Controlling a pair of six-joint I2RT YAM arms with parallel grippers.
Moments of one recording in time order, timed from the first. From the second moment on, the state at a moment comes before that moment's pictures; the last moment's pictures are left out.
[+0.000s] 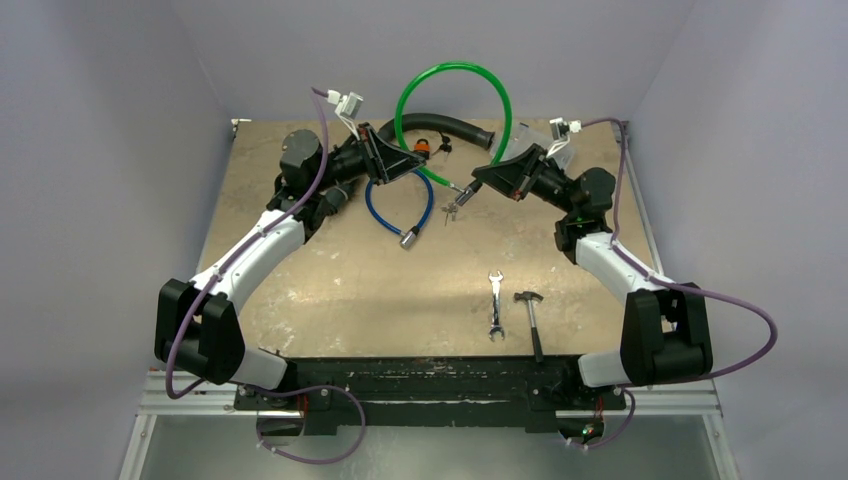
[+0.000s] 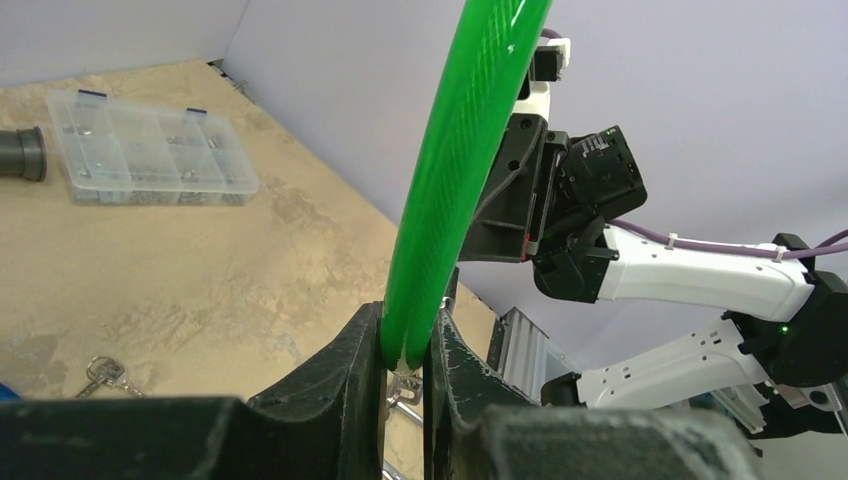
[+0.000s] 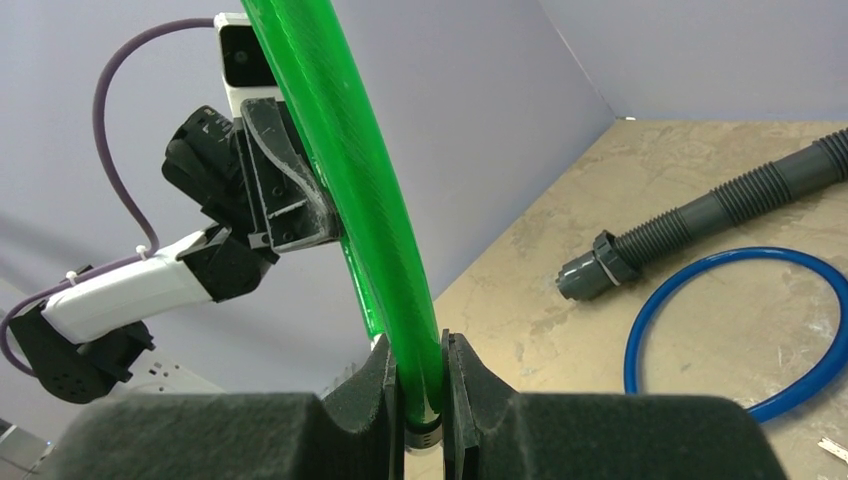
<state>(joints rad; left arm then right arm) -0.36 1.43 1.12 0.49 0.77 -0.76 0.16 1.40 0.82 0.96 -0.88 1.03</state>
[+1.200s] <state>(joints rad) -0.42 1.48 1.13 0.38 0.59 -0.63 0.24 1.45 0.92 0.52 -0.62 0.91</state>
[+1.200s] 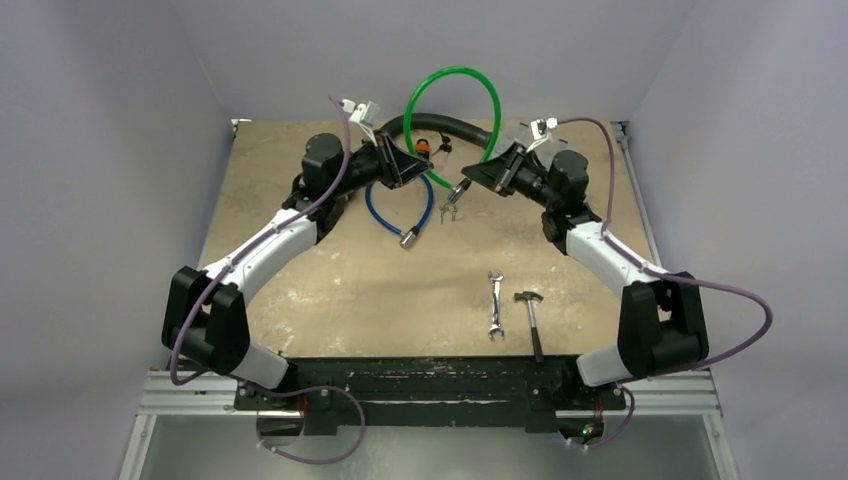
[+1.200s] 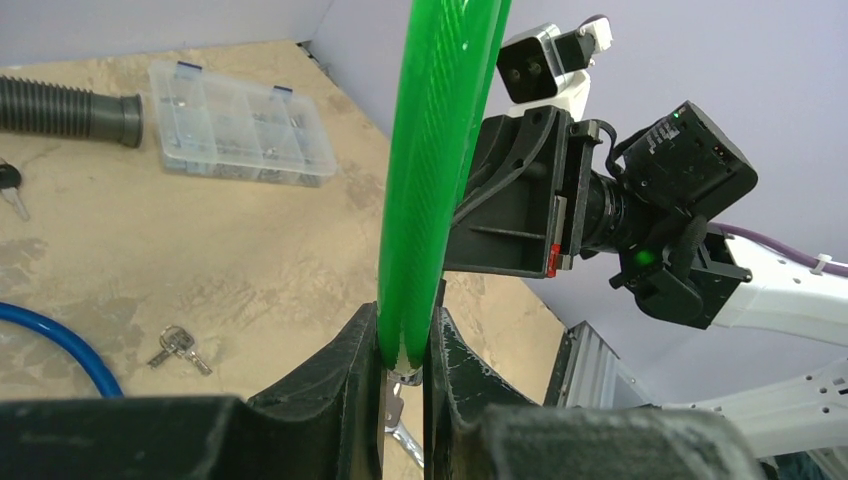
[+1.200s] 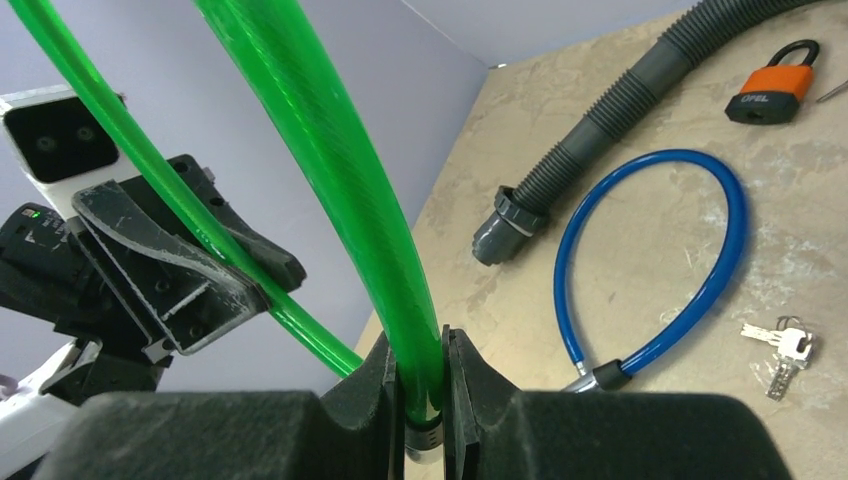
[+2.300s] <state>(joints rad) -0.42 1.46 1.15 0.40 0.59 -0.60 0.22 1.52 0.88 0.93 -0.70 1.16</state>
